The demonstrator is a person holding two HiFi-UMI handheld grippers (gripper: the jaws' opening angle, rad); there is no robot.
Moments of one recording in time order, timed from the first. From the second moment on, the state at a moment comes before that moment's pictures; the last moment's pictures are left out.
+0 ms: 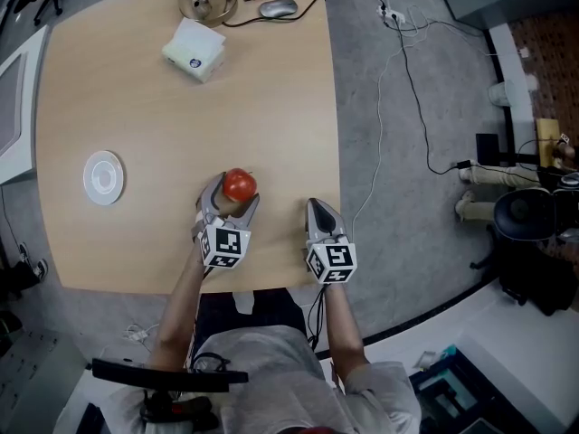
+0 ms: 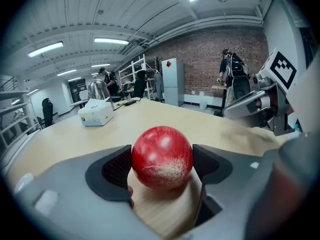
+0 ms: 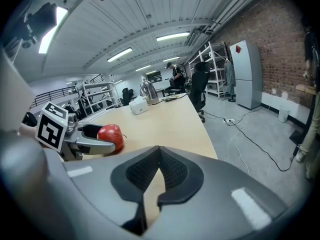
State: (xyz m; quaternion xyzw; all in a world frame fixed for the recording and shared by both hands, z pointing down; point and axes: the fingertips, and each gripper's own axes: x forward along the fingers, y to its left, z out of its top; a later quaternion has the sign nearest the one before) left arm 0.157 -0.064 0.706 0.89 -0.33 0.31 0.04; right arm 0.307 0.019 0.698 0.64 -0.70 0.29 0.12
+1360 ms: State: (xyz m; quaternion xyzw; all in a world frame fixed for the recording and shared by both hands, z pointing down) left arm 0.148 -0.053 0.681 0.89 -0.34 0.29 0.04; right arm 0.294 0.012 0.685 0.63 -0.72 0.27 0.11
